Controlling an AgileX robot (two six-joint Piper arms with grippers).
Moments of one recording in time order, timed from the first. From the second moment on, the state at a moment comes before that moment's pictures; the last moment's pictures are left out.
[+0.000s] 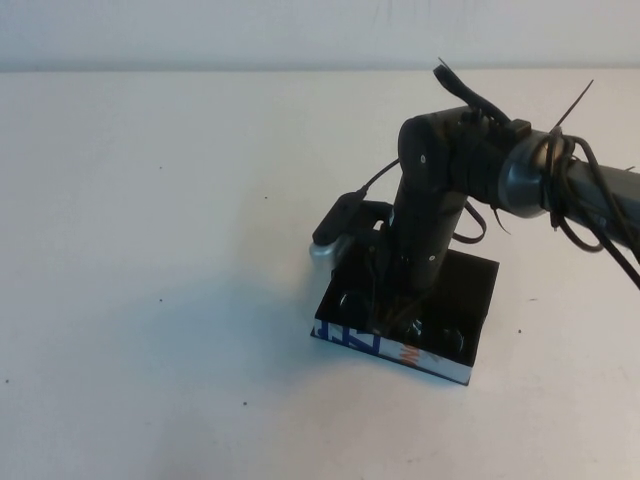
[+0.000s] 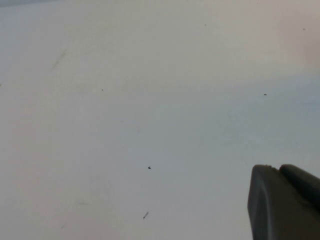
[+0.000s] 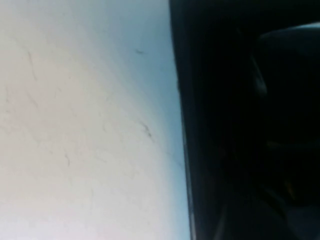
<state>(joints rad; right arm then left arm) 0.57 2.17 -1.77 0.18 1.18 -0.61 -0.06 -0.02 0.02 -0.01 0.36 0.08</state>
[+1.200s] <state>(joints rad) 0.07 1.37 -0.95 0.40 0.94 -0.12 -0.06 -0.02 0.02 -0.01 0.36 0.08</state>
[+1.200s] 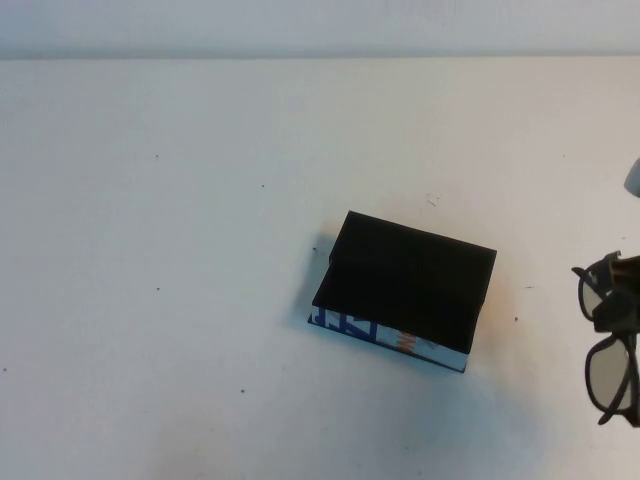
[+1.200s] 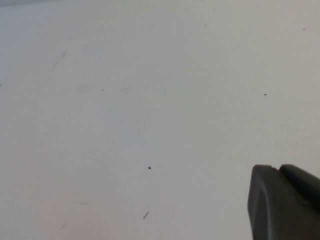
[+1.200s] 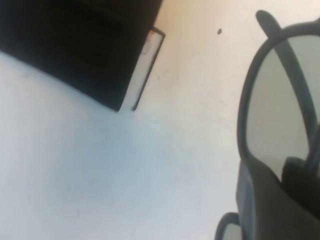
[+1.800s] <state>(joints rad) 0.07 1.62 -0.87 0.48 0.74 -0.21 -0.06 -0.02 0.02 -0.01 0.36 0.08</state>
